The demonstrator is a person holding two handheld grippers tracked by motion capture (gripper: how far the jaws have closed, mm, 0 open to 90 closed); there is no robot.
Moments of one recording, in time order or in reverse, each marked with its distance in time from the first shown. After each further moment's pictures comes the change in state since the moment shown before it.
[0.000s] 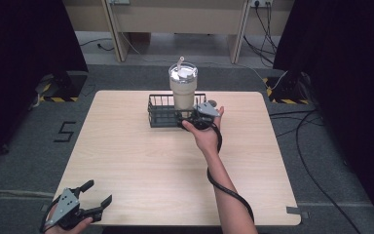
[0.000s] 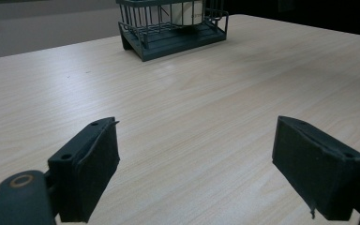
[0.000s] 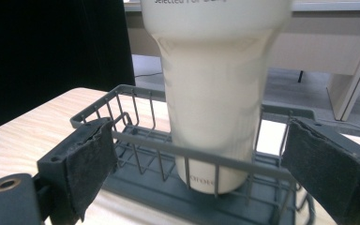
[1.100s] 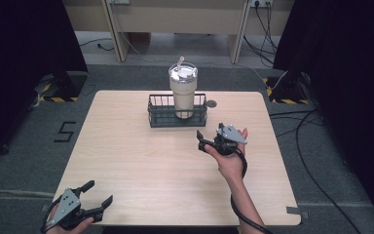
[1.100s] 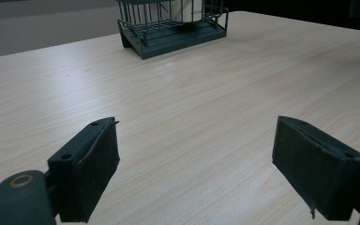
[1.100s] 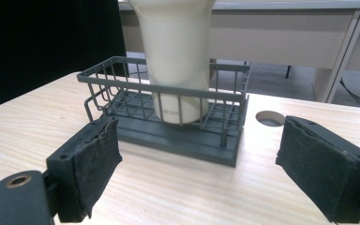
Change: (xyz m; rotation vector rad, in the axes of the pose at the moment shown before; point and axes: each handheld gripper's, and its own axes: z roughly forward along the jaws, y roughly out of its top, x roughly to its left) left arm -0.001 0.000 0.001 0.010 0.004 0.008; right arm -0.026 -0.036 -0.091 -0.005 -0.019 -0.004
